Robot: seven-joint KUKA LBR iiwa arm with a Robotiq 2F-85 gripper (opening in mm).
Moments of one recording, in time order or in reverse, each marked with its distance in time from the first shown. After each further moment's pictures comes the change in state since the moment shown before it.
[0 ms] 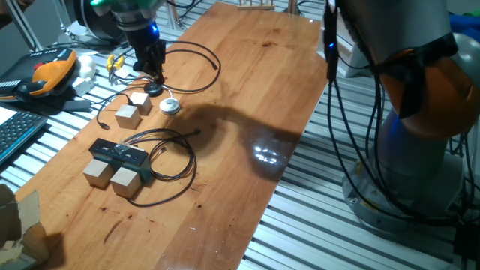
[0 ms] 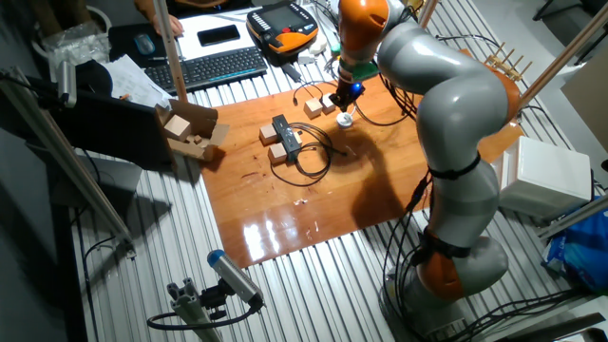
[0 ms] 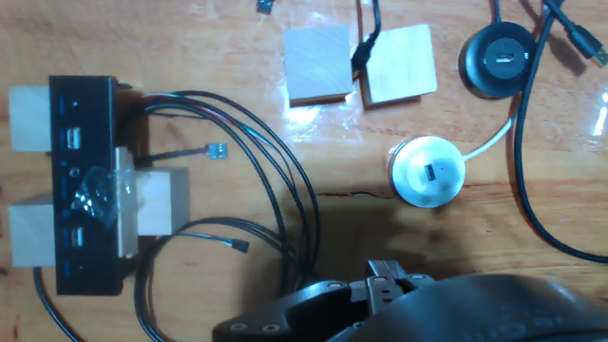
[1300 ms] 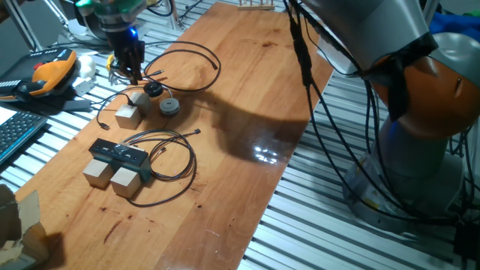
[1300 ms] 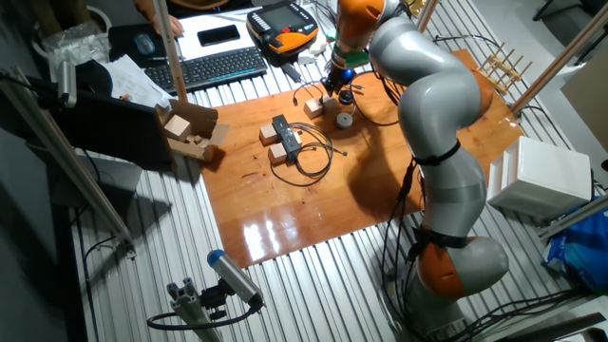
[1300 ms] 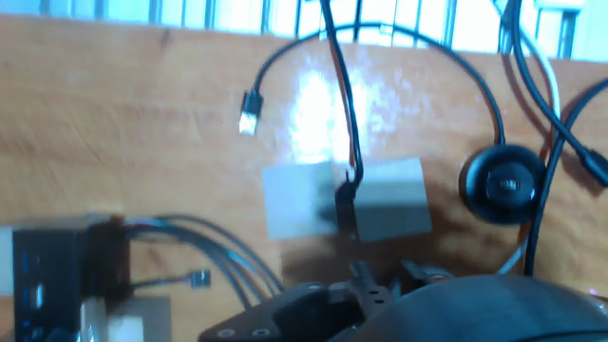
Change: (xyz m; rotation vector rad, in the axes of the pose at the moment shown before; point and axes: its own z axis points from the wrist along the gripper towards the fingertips) arm -0.103 -0.022 0.040 -0.064 -0.072 -0.003
